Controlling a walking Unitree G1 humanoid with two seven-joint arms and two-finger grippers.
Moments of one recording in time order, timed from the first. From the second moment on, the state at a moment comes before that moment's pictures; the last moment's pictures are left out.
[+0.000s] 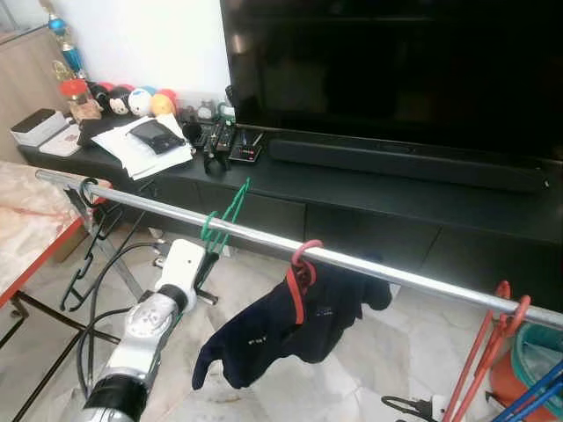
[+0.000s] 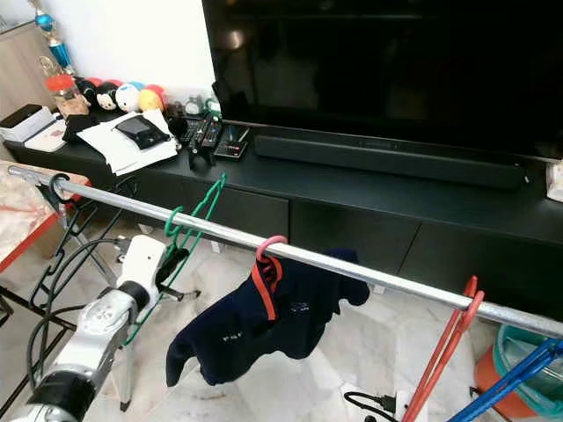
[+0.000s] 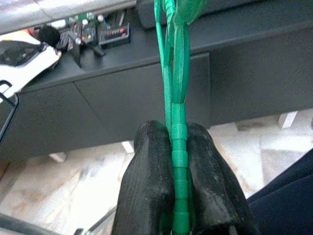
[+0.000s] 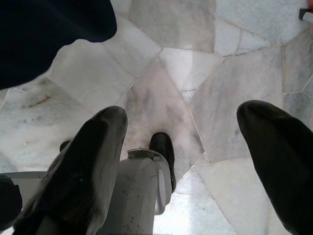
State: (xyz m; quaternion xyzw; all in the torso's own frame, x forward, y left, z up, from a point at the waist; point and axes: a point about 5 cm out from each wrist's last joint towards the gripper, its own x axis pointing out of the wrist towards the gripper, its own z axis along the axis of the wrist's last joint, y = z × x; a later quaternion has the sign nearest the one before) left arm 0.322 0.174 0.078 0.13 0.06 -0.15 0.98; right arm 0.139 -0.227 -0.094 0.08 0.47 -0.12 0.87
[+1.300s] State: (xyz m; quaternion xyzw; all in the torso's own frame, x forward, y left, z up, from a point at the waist) left arm 0.289 0.190 0.087 0.16 0.19 -0.25 0.94; right arm 0.140 -0.226 -0.094 0.08 0.47 -0.12 0.87
